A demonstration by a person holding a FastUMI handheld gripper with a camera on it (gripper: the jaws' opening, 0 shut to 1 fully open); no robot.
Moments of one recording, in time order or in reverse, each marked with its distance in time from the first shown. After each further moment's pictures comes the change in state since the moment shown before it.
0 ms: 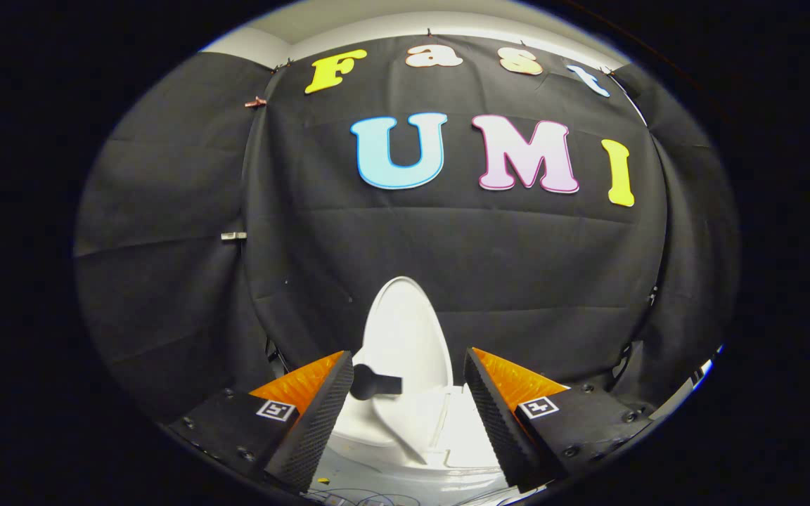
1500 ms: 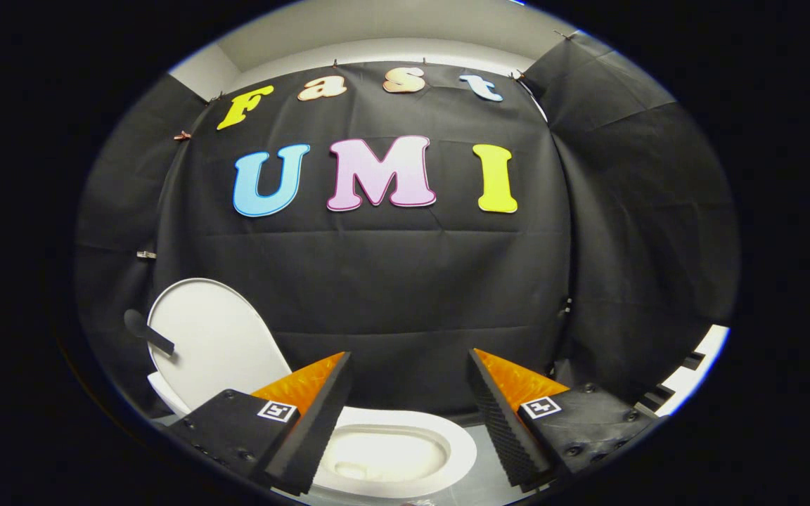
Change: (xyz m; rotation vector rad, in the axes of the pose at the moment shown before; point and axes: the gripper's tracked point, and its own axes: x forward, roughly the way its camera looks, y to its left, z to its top) arm -0.028 -0.336 -0.042 0.027 -0.196 -0.243
